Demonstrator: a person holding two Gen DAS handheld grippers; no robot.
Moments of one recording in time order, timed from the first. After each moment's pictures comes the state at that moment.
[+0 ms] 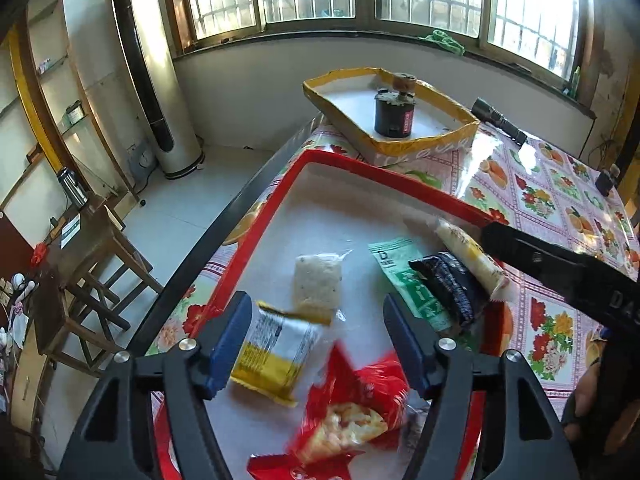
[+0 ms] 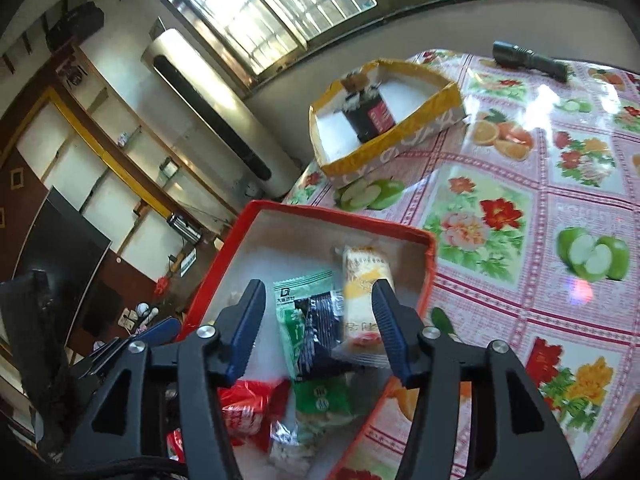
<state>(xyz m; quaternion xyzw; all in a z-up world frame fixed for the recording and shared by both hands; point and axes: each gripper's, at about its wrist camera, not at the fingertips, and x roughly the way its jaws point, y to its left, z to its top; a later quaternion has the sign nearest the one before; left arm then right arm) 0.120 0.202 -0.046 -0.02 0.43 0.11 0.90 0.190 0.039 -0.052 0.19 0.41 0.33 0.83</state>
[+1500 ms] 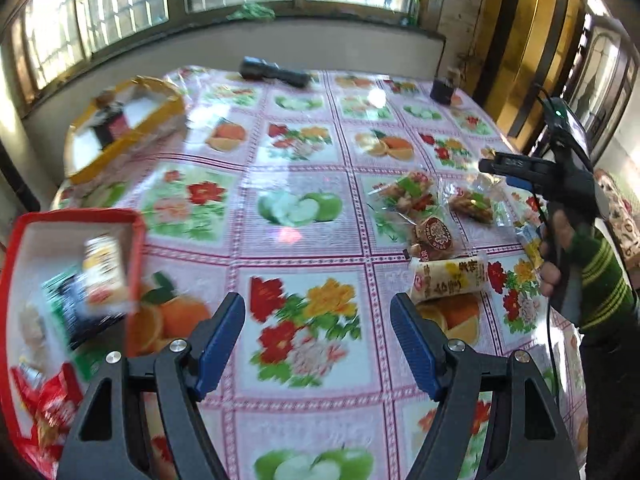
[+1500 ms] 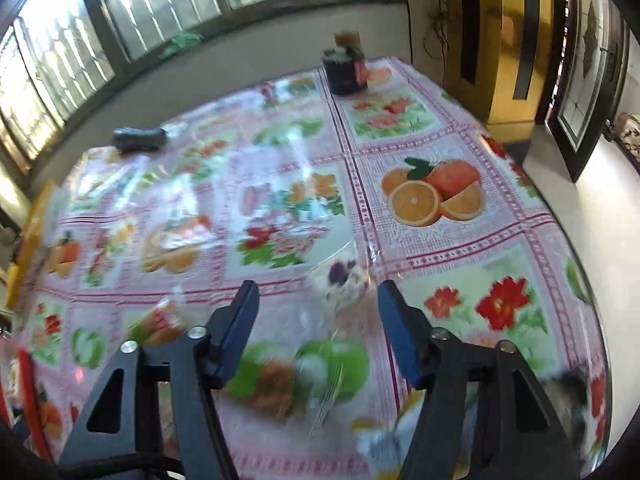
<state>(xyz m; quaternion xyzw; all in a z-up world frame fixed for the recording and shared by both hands) 0.150 -0.027 -0.069 0.05 0.46 -0.14 0.87 0.243 -0.318 -0.117 0.17 0.45 -0.09 0.87</state>
